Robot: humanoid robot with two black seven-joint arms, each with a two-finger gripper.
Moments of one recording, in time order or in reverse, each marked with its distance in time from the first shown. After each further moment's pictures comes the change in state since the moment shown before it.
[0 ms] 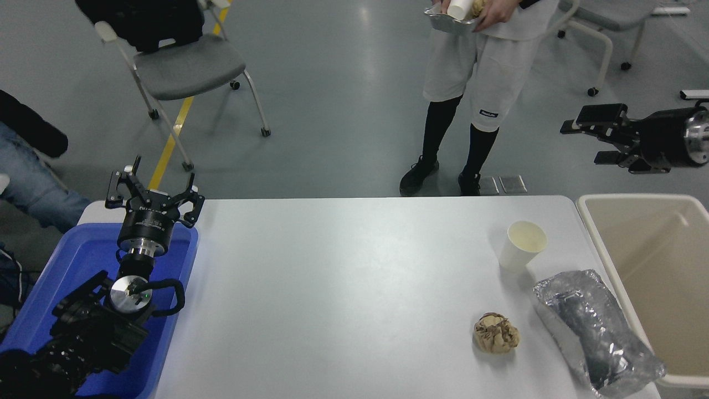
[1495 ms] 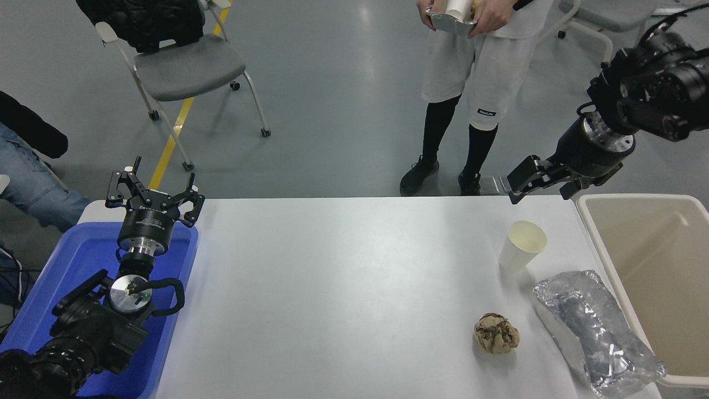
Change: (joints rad) left arm 0.000 0.000 0.000 0.000 0.000 -0.001 0.000; right arm -0.115 0.312 -0.007 -0.171 -0.299 0.170 -0.003
